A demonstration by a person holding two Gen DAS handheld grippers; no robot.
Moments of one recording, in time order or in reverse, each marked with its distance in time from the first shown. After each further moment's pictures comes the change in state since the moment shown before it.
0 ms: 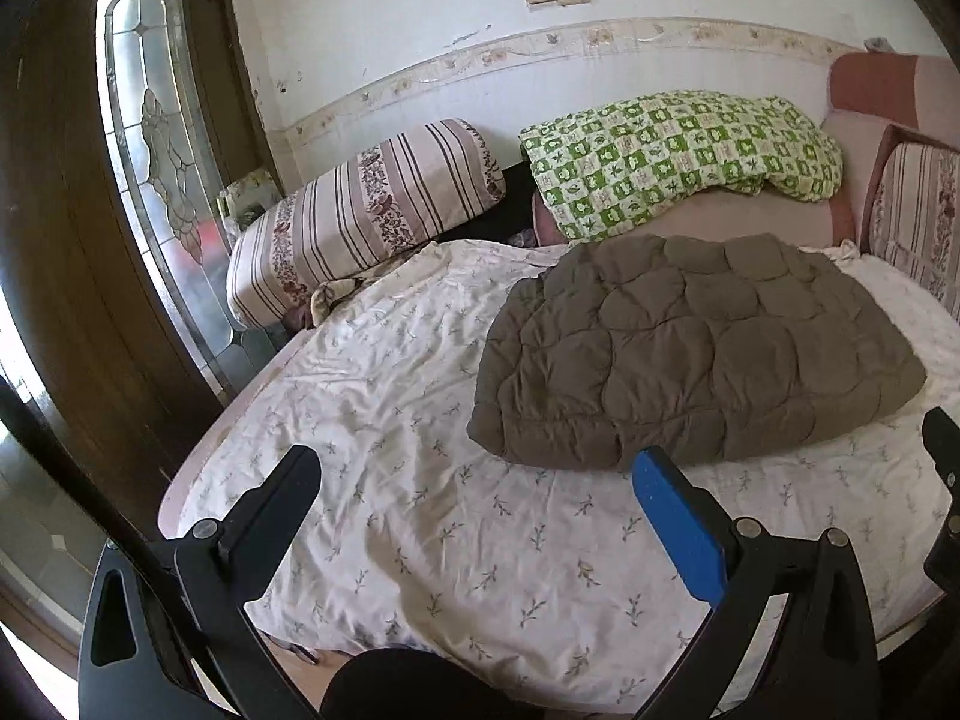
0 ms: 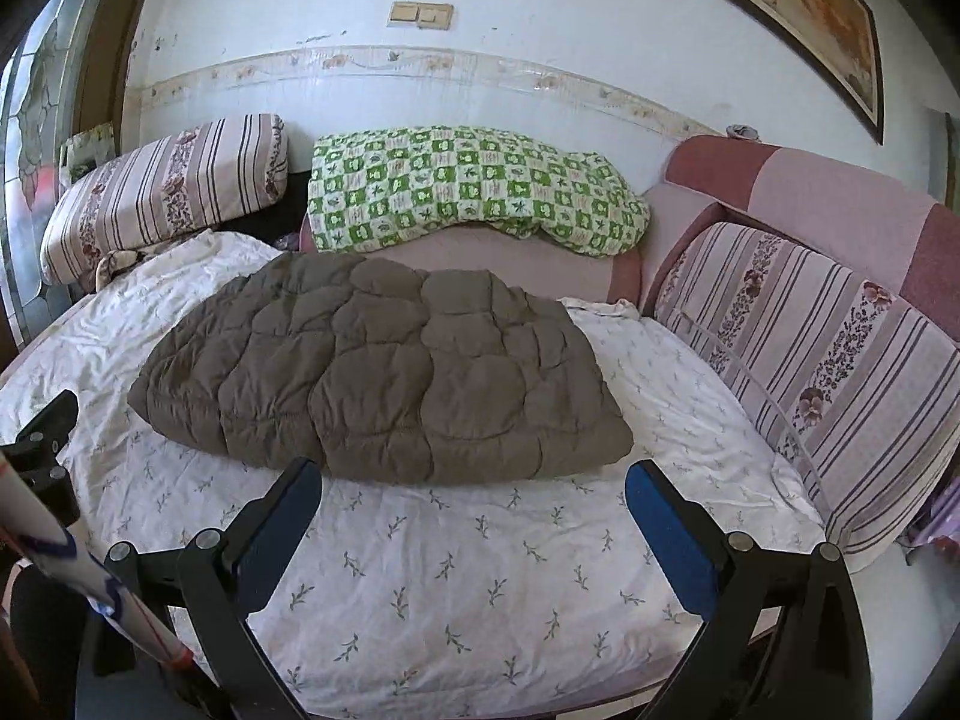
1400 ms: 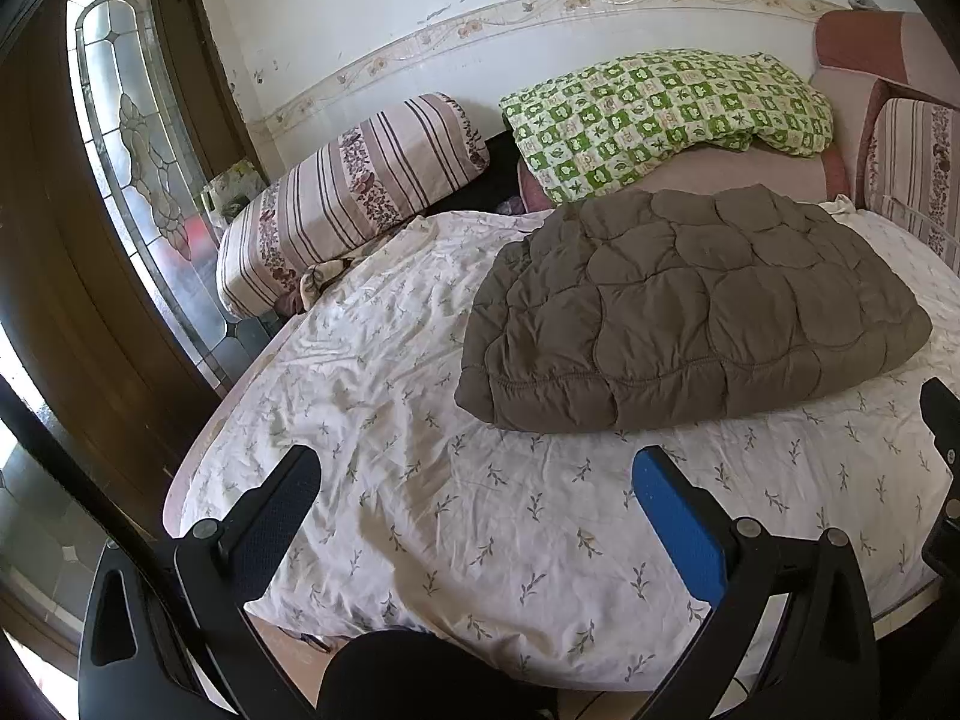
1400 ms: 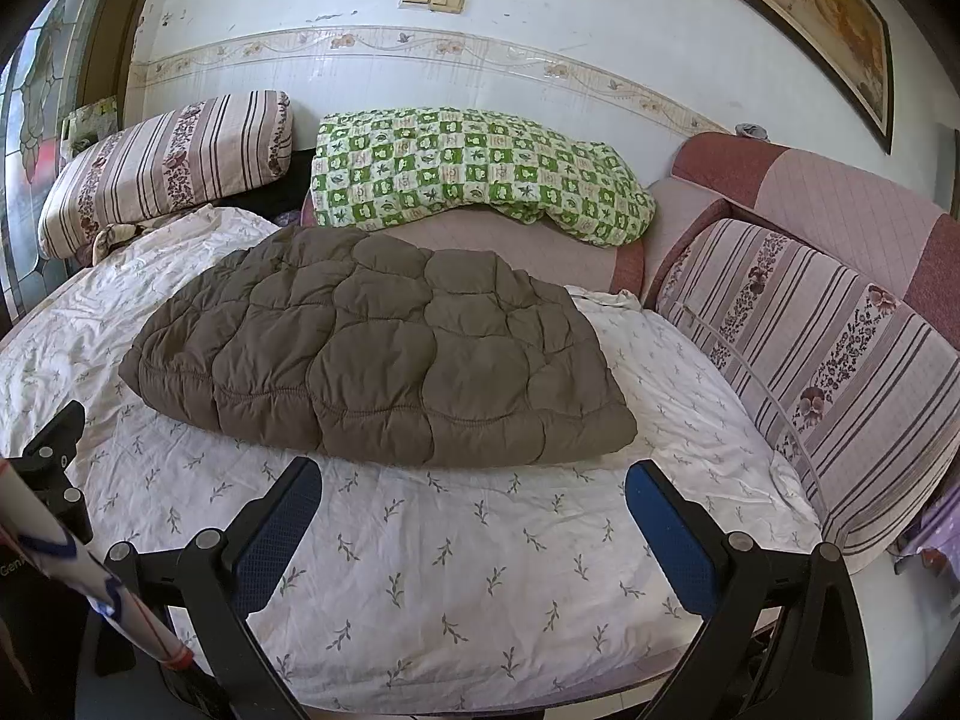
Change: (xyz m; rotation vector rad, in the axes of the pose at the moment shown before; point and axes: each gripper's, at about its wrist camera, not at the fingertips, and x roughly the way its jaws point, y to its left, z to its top) left arm 0.012 -0.010 -0.011 0.056 0.063 -0.002; right arm 0.010 0.005 -0.010 -0.030 0.027 -0.005
